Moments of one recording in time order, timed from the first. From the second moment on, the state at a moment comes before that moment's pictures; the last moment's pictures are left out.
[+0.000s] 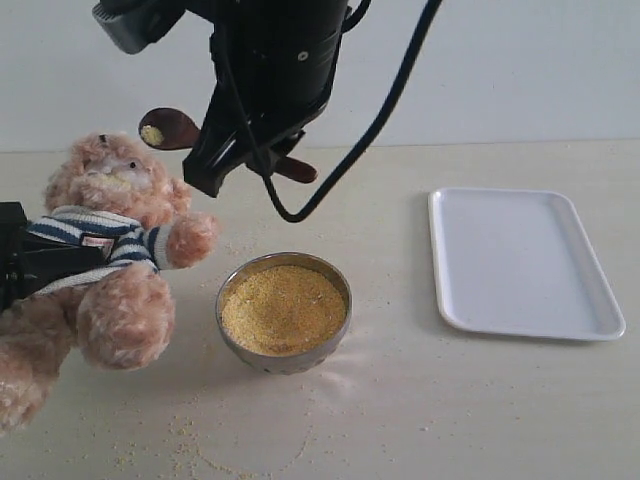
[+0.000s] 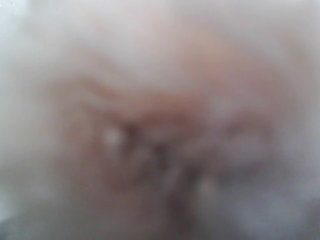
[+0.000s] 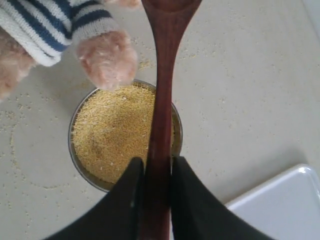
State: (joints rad) left arm 0.25 1.53 -0.45 -1.73 0.92 1.27; right arm 0.91 1.85 -1.86 -0.15 1.22 -0.23
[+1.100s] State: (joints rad) left arm 0.25 1.53 -0.45 -1.73 0.97 1.27; right arm 1.01 1.96 -1.87 -0.48 1.04 -0.31
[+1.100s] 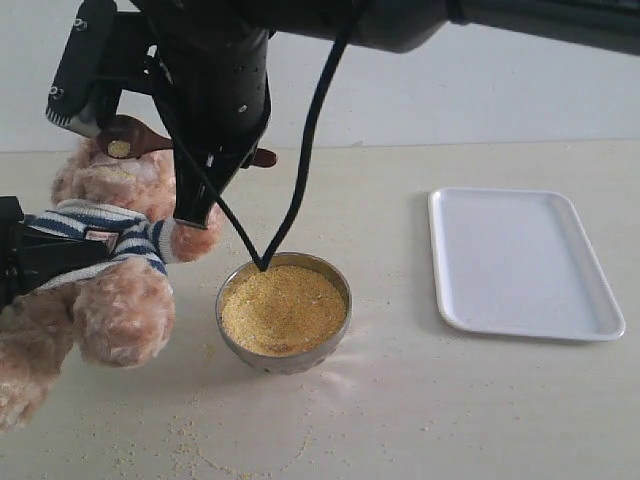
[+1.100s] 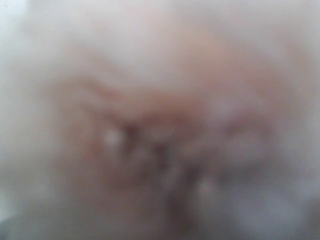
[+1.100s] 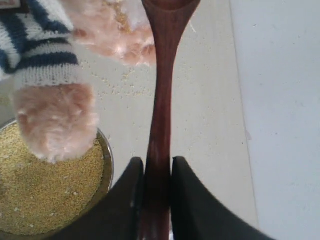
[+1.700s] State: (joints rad) left arm 0.25 1.53 -0.45 -1.73 0.97 1.27; right arm 1.13 1.97 -1.85 -0.78 1.04 -0.35
